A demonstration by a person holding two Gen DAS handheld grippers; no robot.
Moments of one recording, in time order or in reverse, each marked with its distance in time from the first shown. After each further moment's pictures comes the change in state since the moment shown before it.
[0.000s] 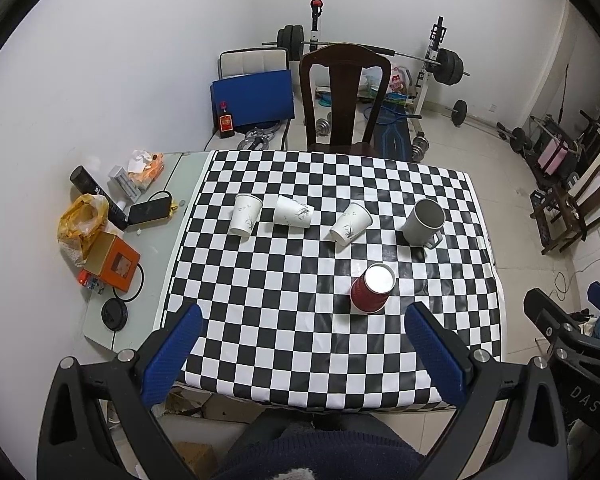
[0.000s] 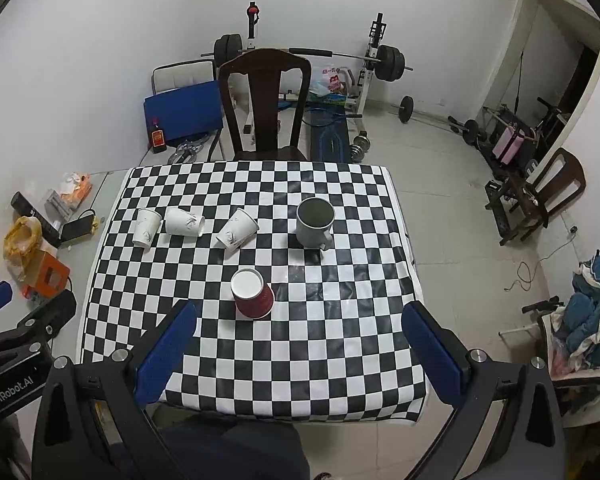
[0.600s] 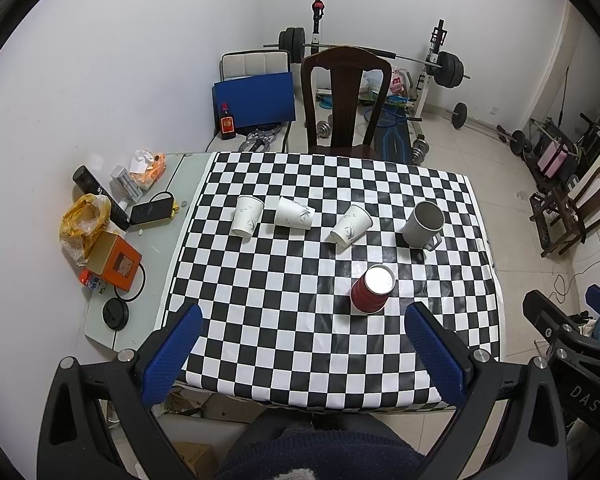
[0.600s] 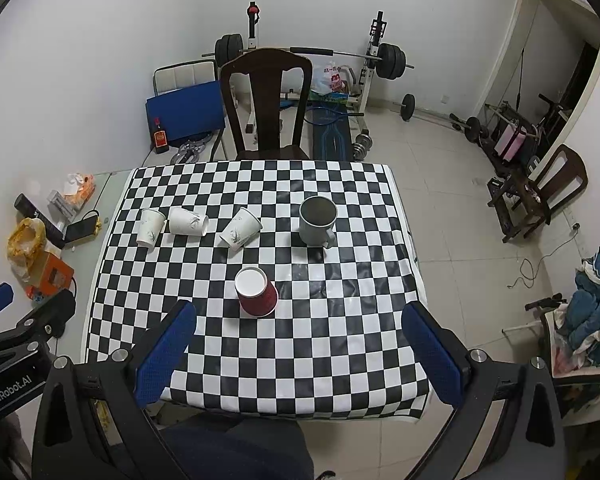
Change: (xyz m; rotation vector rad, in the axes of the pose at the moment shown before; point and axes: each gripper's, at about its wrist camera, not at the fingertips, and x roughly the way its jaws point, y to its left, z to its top) left arm -0.002 0.002 0.000 0.006 -0.001 -0.001; right arm 0.001 0.001 0.003 -0.002 0.006 0.008
